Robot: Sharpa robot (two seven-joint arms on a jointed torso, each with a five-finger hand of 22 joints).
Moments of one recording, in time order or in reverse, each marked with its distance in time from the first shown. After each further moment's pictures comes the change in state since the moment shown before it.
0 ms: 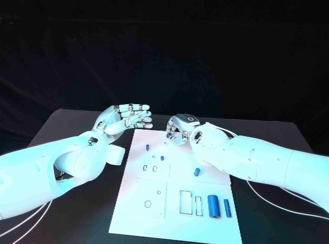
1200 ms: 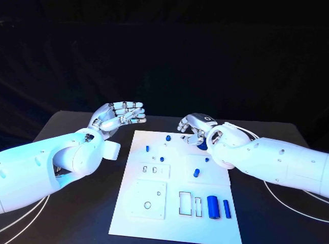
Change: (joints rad) left arm 0.010 -0.008 0.000 -0.071 -0.002 0.002 0.004; left_hand -0.017 -0.005 0.018 -0.004 0.000 -0.009 -0.002 0.010 0.000 -0.007 0.007 -0.011 0.000 -0.048 0.020 -0.054 0.016 0.000 -0.120 0.041 -0.075 -0.044; right arm 0.026 -0.178 0.008 0.170 0.075 -0.007 0.039; right_hand -0.048 -0.036 -0.021 0.002 0.001 -0.112 0.033 -0.047 0.013 -0.158 0.037 0.038 -0.044 0.002 0.024 -0.055 -0.114 0.000 -0.095 0.027 -0.111 -0.128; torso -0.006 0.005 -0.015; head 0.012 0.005
